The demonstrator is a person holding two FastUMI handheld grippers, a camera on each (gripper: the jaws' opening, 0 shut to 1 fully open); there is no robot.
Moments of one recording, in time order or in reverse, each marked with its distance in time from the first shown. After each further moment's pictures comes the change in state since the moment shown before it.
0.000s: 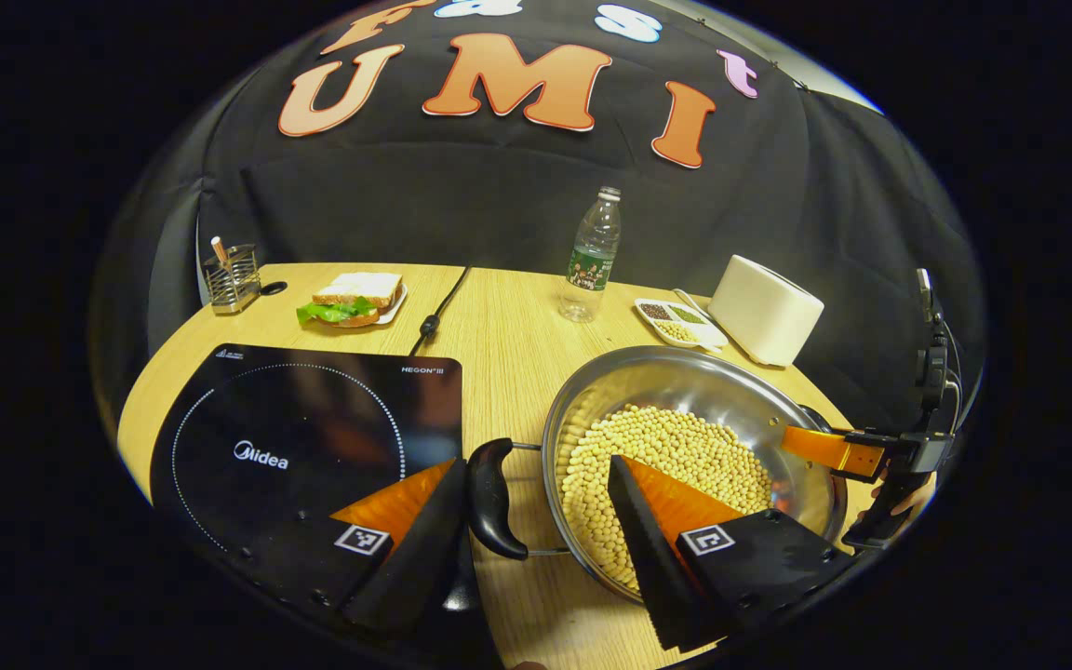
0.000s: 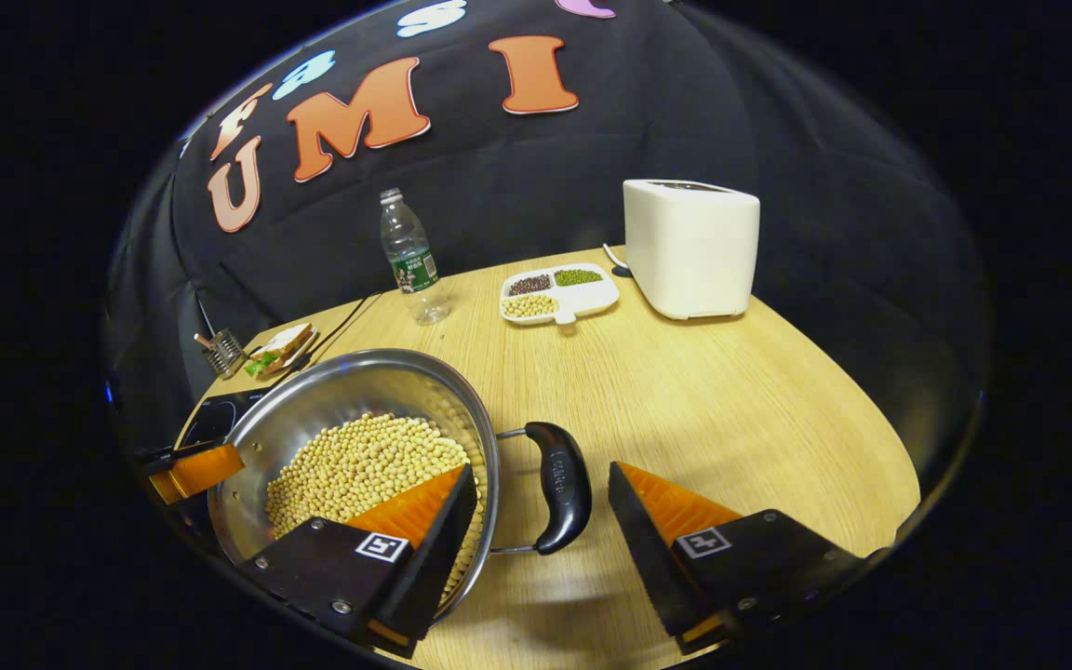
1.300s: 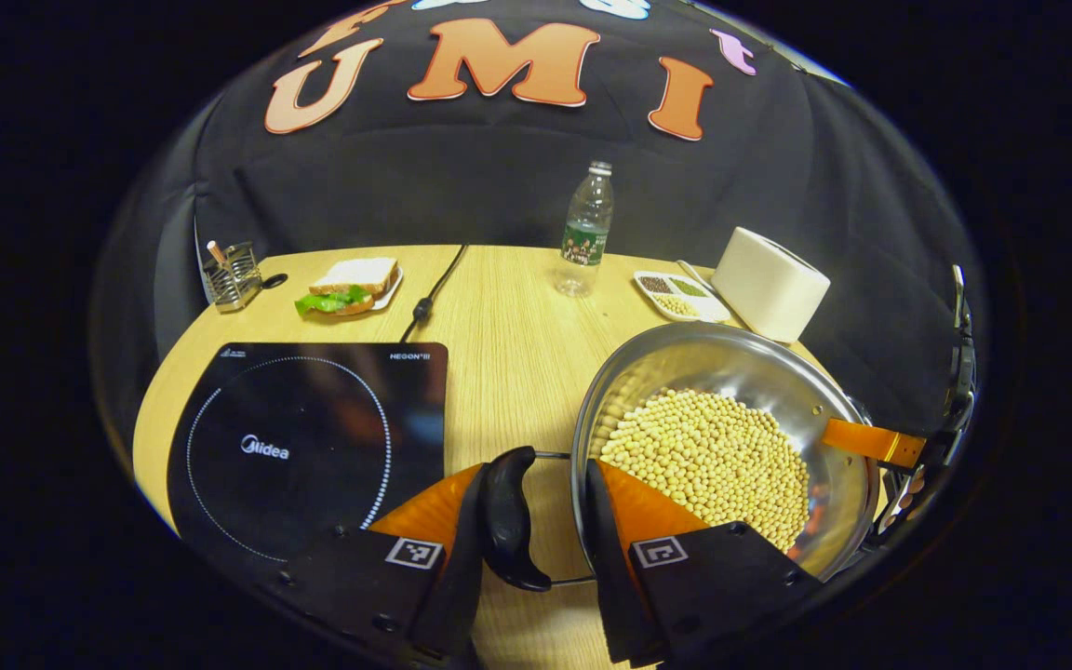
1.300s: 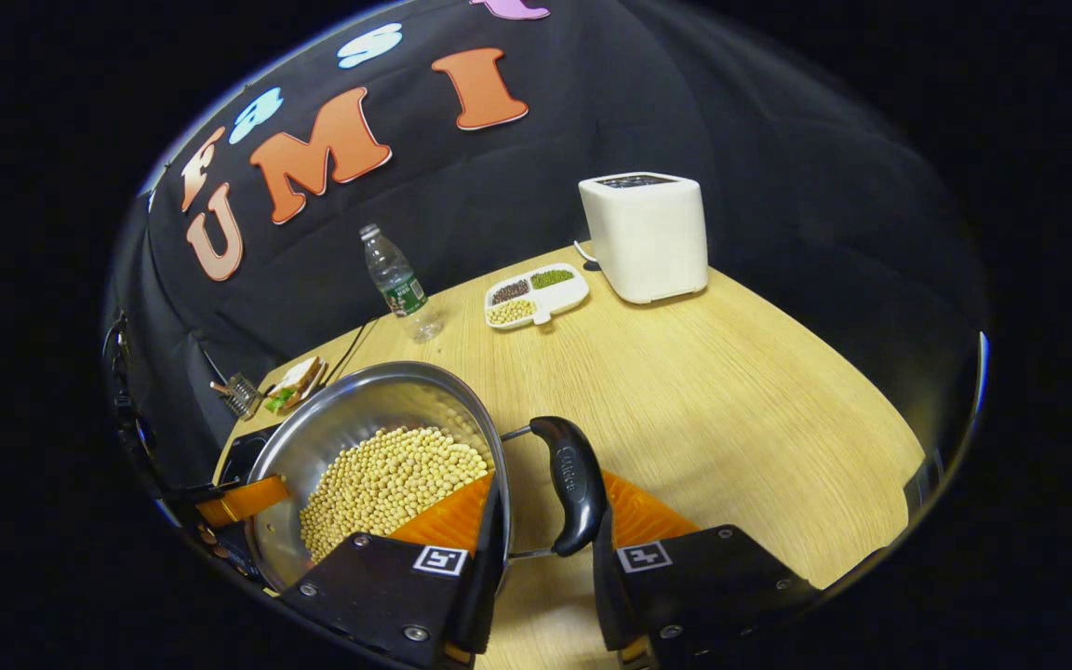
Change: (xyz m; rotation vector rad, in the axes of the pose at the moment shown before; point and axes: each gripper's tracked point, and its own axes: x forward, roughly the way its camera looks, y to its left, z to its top) left arm -0.019 -0.011 0.006 0.007 0.084 0.026; right arm -0.062 -0.005 0.016 0.147 -0.017 -0.018
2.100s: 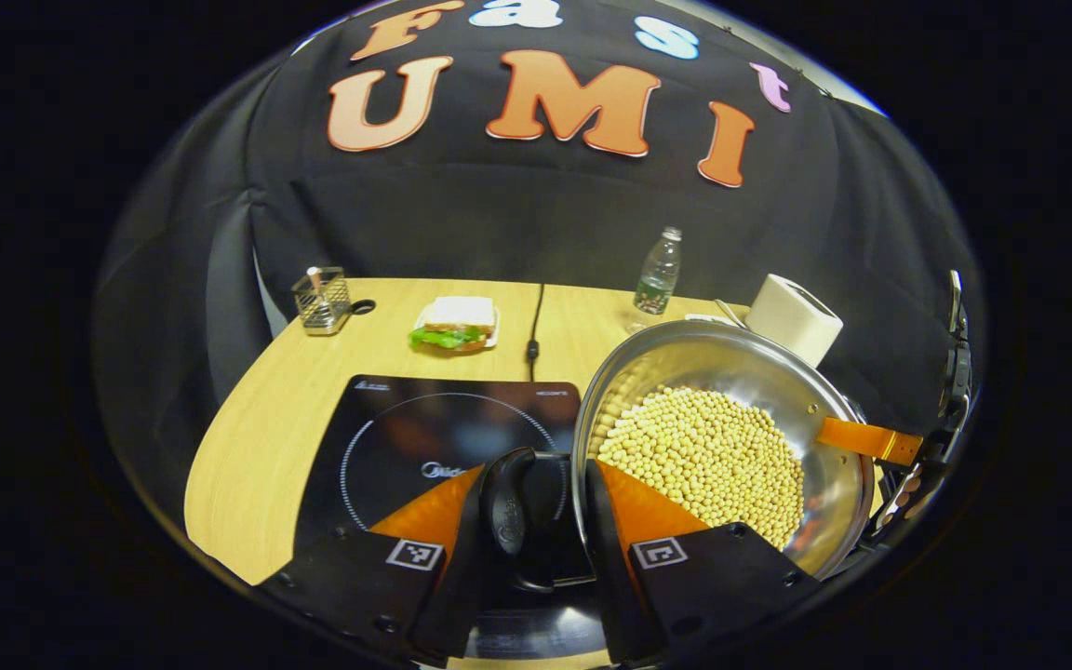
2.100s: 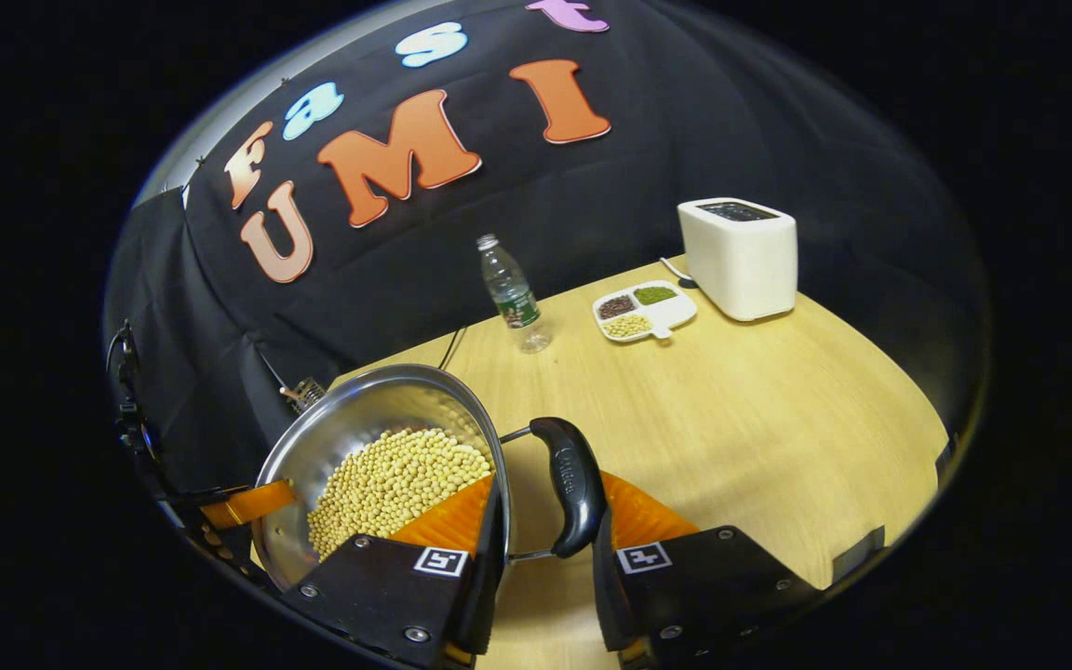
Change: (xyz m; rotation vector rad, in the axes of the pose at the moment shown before) left arm -0.092 0.125 0.032 -0.045 -0.040 0.098; right arm -0.034 0.152 -0.002 -0.026 -0.011 0.146
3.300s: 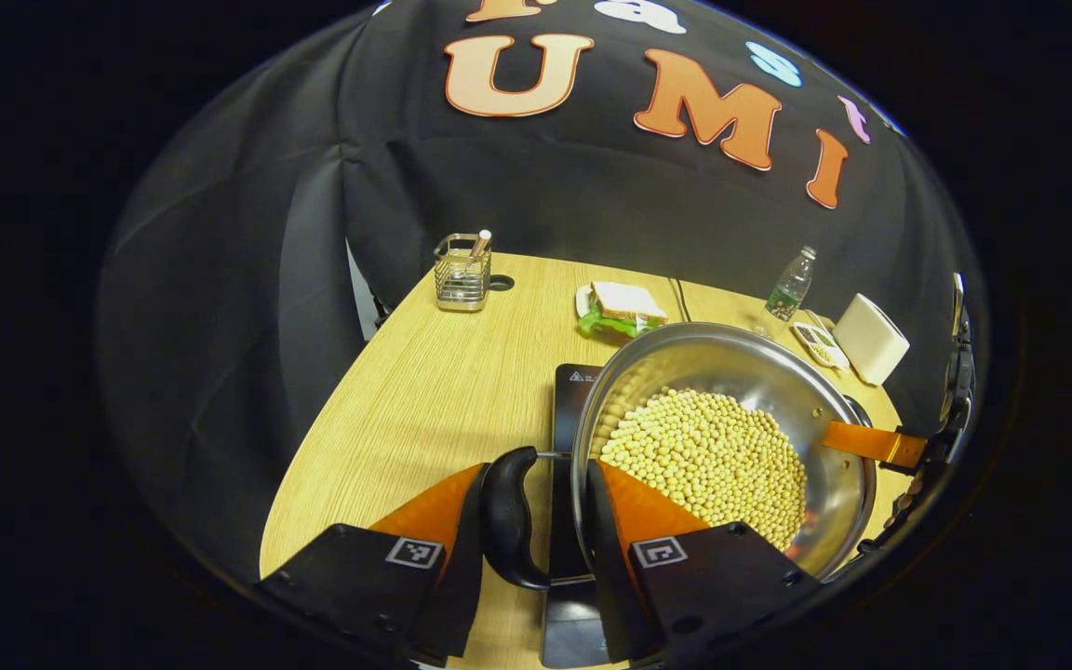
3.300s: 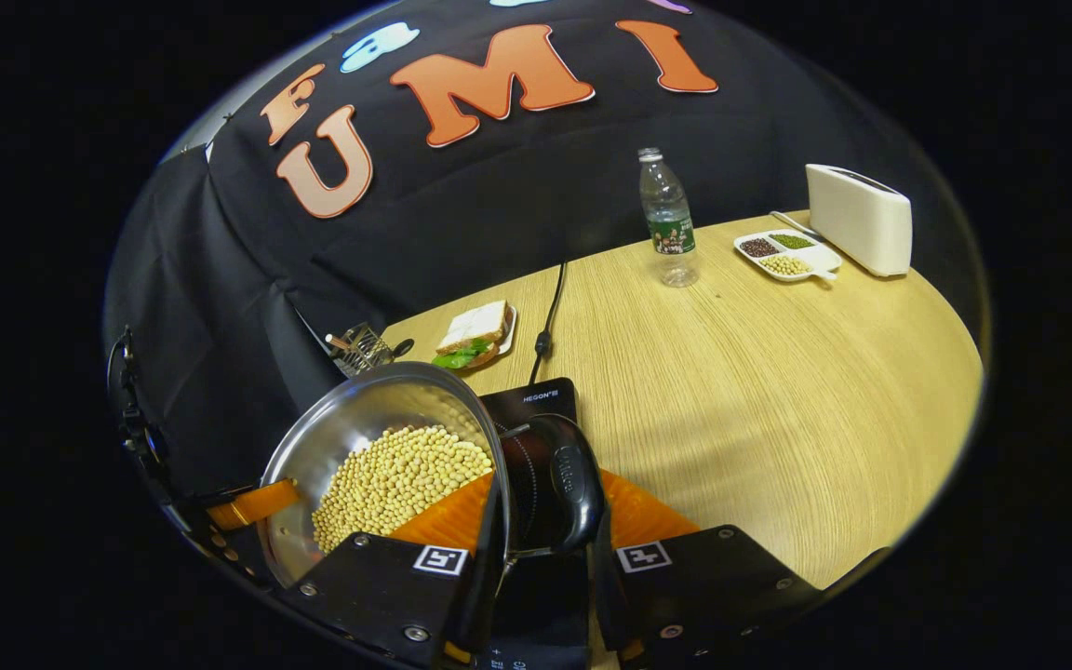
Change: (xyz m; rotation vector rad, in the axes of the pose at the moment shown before) left arm 0.011 0.203 -0.014 -0.067 0.050 0.110; right arm 0.081 0.178 -0.073 -0.026 0.130 0.062
